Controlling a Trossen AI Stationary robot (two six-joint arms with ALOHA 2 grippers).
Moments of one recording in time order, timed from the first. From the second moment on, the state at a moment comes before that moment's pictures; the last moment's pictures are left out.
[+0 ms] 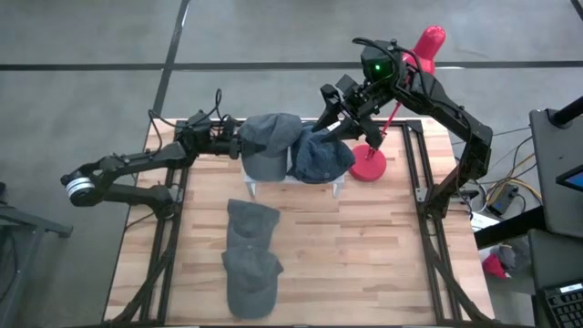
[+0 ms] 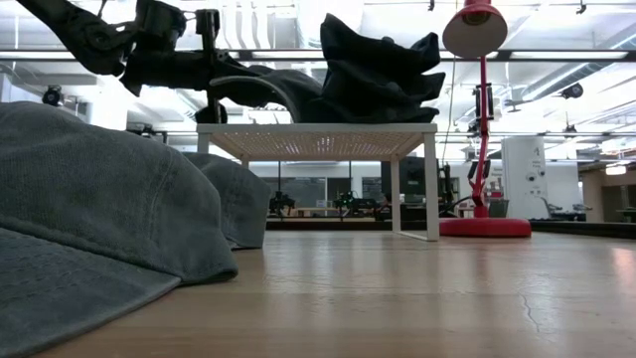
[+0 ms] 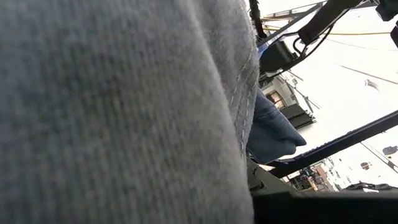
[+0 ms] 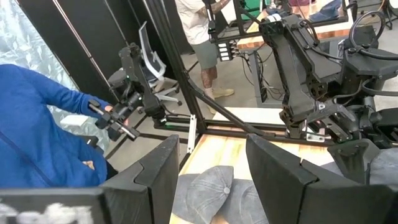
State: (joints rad) left arm 0.63 1.11 0.57 0.50 0.63 -0.87; right arm -0.42 1.62 2.05 -0.77 -0.97 0.05
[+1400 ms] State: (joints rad) left arm 0.64 1.11 0.57 0.36 0.71 -0.67; right arm -0.42 1.62 2.05 -0.77 -0.98 0.05
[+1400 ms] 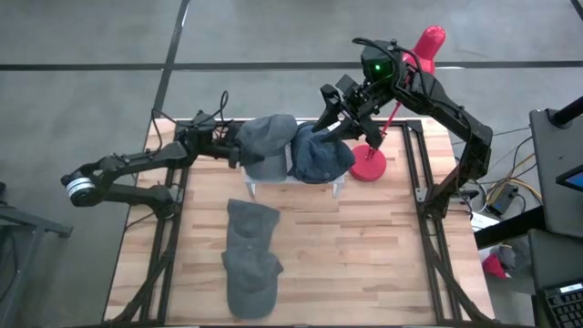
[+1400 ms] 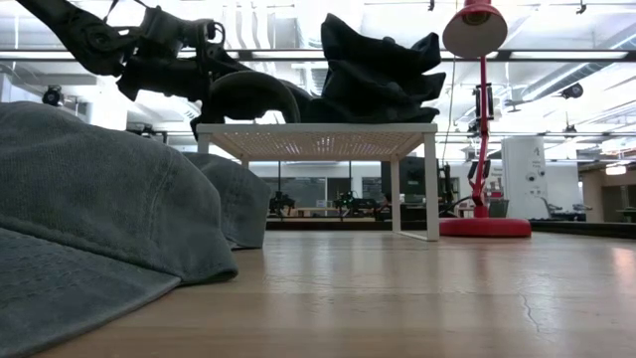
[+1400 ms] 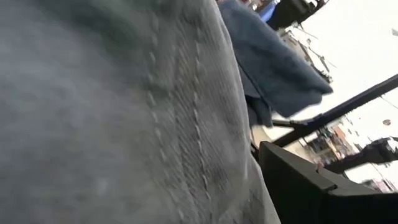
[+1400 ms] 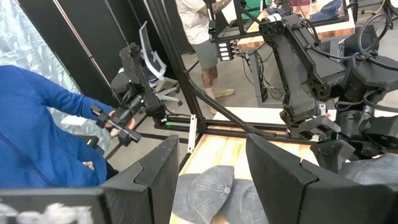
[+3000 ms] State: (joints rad) left arm 0.74 1.11 0.83 -0.39 0.69 -0.18; right arm -0.42 1.62 2.05 -0.77 -0.97 0.05
